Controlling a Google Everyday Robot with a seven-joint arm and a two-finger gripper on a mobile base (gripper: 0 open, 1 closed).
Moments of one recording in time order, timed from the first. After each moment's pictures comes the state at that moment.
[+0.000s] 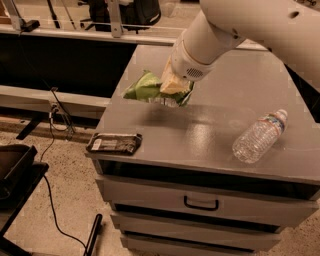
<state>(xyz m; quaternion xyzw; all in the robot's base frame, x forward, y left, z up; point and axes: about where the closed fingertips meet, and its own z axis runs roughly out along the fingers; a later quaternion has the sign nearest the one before) 0.602 -0.031 0.924 -0.69 0.65 -0.01 0.30</state>
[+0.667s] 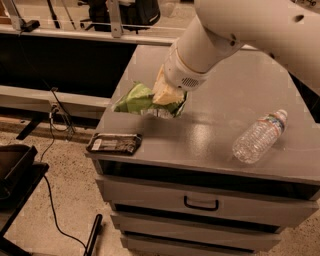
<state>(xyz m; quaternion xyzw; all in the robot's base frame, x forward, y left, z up) 0.564 -0.009 0.921 -0.72 0.63 0.01 0.29</state>
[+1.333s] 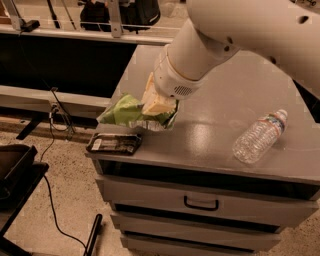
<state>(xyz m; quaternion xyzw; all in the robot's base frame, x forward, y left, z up) 0.524 0.015 0.922 -0.74 0.60 0.04 0.28</state>
